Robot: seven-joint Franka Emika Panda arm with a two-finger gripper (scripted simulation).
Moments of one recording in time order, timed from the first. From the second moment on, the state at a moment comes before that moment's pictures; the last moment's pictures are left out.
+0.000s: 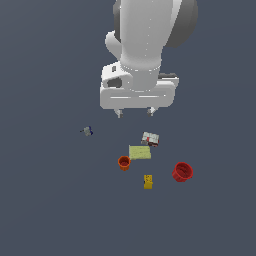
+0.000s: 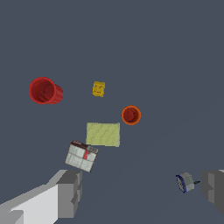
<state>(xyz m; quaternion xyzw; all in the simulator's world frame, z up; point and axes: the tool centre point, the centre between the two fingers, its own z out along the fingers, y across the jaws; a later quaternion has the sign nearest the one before) 0.015 0.023 0.315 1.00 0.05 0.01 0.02</state>
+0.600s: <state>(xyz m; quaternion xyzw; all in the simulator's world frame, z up) 0.064 0.087 0.254 0.99 0.13 0.00 0.02</state>
